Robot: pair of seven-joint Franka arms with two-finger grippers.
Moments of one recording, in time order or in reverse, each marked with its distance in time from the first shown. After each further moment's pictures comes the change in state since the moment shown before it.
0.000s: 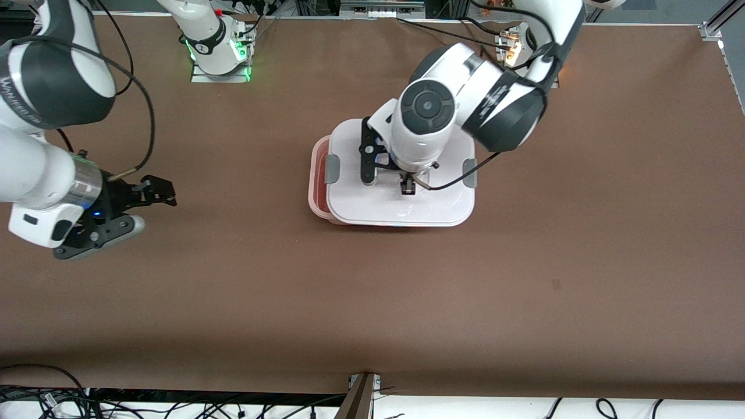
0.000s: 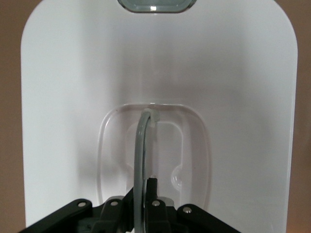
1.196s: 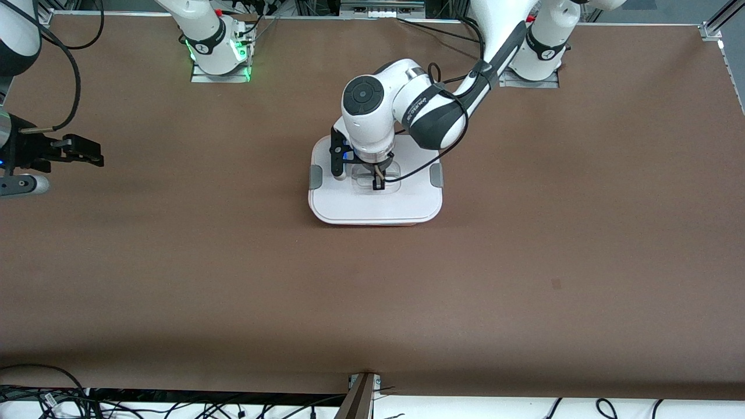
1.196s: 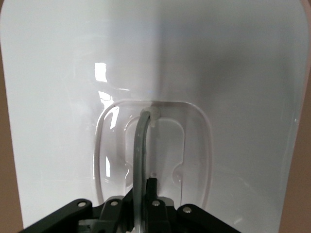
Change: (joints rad) left arm -0.041 0.007 -0.119 -0.235 0.242 0.259 -0.273; right arm 0.185 -0.284 -0.448 -0.233 0.085 -0.035 0.010
